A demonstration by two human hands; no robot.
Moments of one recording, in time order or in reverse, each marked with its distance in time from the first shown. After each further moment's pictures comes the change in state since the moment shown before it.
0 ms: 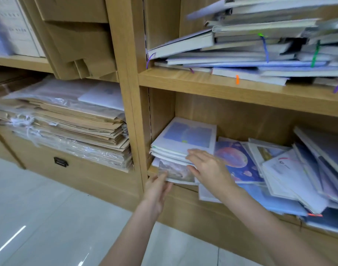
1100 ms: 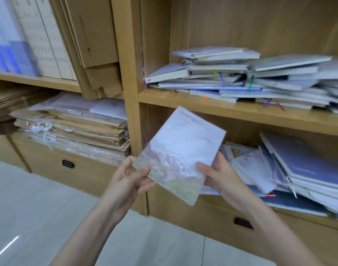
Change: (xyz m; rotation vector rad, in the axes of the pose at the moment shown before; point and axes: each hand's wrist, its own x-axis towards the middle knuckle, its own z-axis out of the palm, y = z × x) left_hand -0.199 0.075 -0.018 0.084 -0.335 0.331; right_hand -0.066 -0.027 -0.157 1.555 -0.140 0.718
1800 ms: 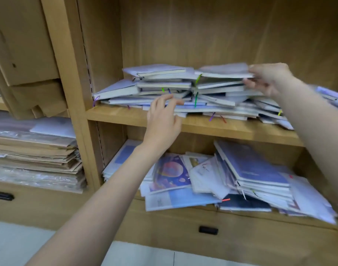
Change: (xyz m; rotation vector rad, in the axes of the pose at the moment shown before) left_hand 0.113 0.013 0.187 1.094 -0.079 0.977; right_hand 0.054 -0.243 -0.158 -0.129 0.768 -0.296
